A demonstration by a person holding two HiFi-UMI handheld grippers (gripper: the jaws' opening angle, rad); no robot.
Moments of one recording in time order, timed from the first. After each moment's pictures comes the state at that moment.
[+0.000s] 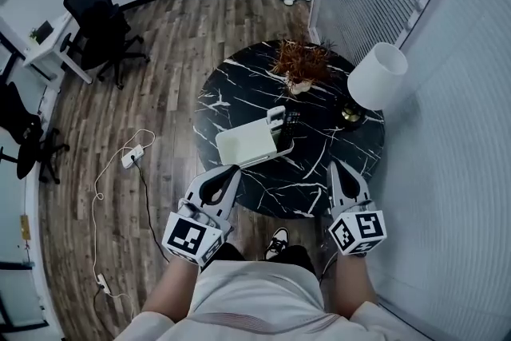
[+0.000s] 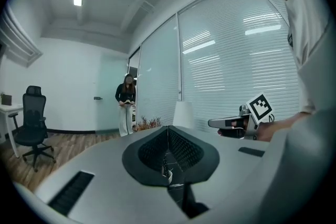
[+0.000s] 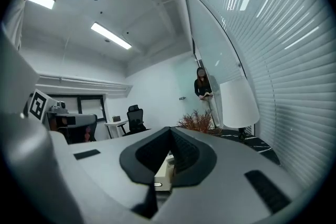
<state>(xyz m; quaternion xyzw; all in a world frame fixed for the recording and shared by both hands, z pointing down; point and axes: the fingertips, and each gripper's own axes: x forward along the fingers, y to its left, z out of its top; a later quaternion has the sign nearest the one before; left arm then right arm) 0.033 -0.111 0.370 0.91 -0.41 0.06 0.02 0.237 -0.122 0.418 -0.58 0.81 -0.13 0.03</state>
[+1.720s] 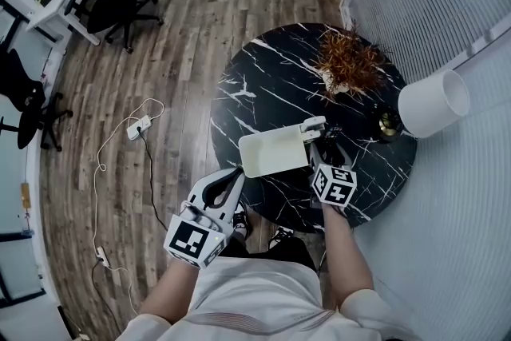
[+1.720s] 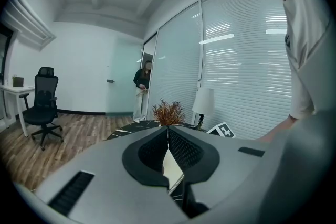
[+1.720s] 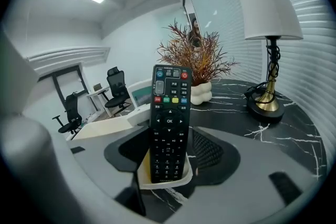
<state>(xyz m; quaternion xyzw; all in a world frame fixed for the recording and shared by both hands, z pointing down) -0.036 -0.177 0.433 0.88 -0.45 0.09 0.10 0.170 -0.278 0.643 -0.60 0.74 -0.28 -0.15</state>
